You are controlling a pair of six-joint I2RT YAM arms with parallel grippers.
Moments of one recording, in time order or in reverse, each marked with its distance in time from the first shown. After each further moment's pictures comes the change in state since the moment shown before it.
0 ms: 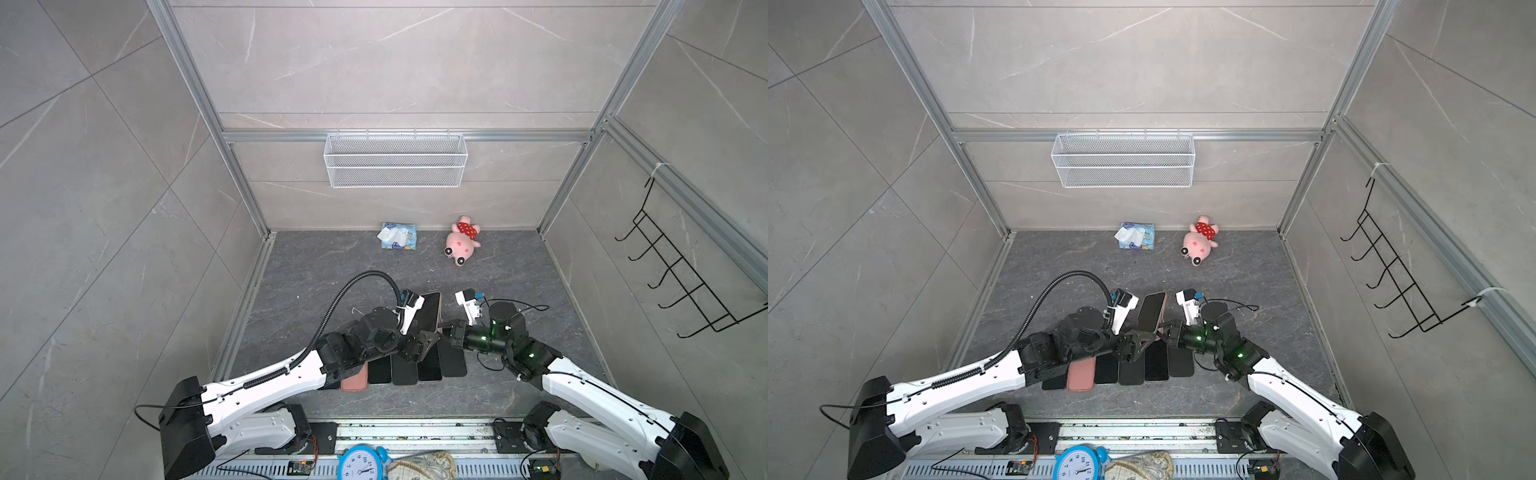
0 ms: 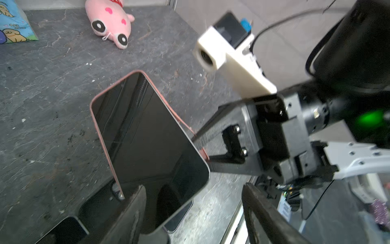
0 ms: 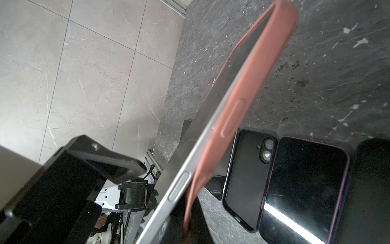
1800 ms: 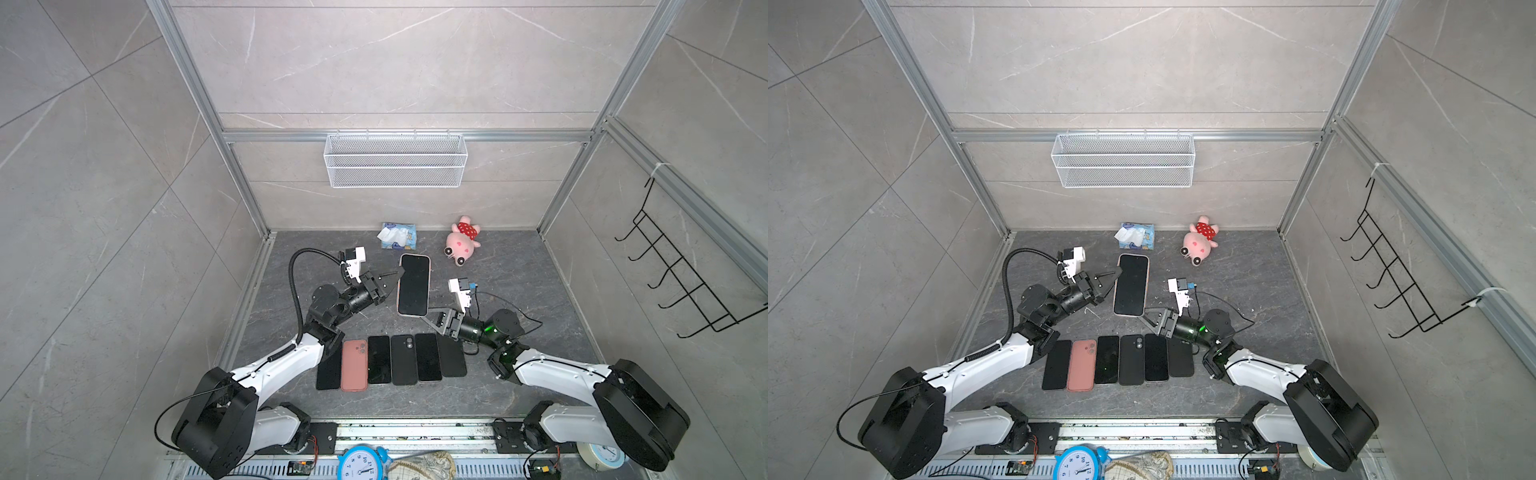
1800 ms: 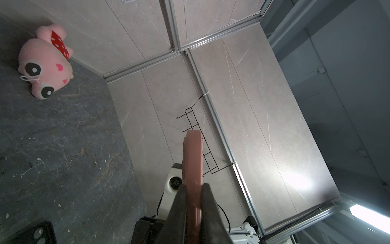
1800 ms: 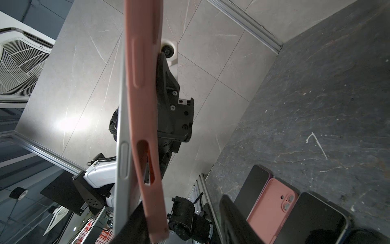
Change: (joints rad) left arm 0.516 0.109 -0.225 1.108 0.528 -0.981; right arm 0.013 0.314 -0.114 1.016 -0.124 0.228
